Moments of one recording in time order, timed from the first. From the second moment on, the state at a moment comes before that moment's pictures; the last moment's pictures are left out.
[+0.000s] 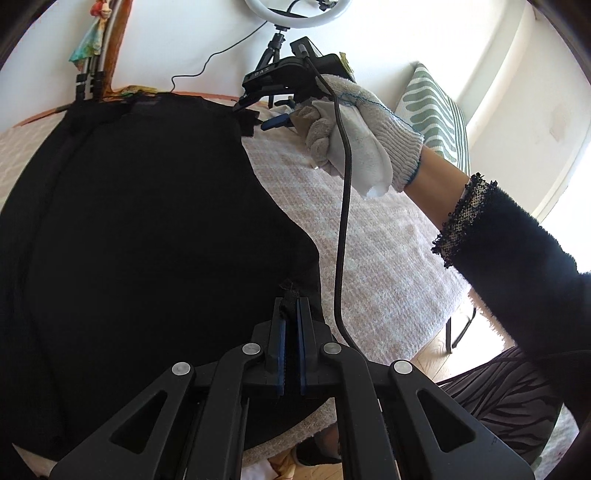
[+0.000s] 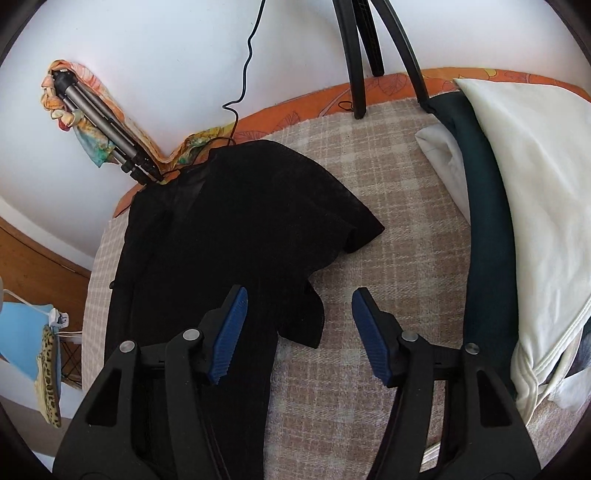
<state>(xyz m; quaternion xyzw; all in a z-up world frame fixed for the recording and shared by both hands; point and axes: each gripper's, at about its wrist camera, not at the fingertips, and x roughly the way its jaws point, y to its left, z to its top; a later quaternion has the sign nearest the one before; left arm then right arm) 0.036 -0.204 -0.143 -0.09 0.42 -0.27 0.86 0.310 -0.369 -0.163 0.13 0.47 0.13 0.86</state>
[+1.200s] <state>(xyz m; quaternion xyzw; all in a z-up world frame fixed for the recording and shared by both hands) 0.003 -0.097 -0.149 -0.18 0.41 -0.20 0.87 0.317 -0.138 -0.149 -0.09 0.43 0.15 0.88</state>
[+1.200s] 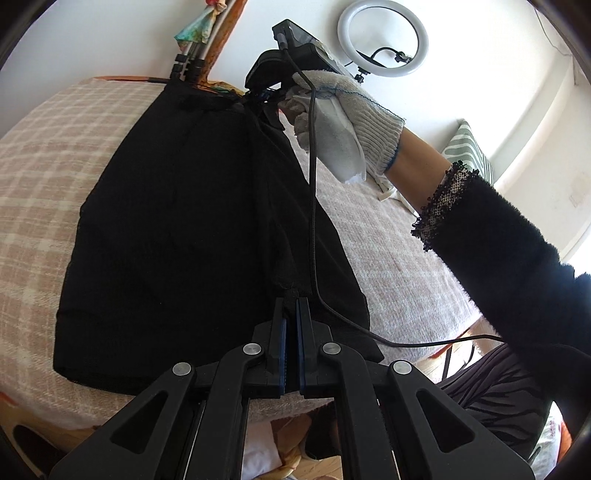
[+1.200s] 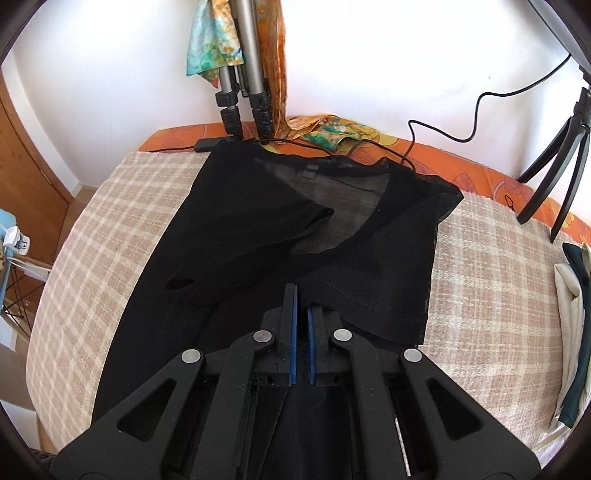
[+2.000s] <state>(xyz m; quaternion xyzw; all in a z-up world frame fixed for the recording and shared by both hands) -0.016 -0.042 -0.106 -0.12 0.43 -0.18 0.88 0.301 -0.250 -0.077 0.05 0.40 0.22 0.89</state>
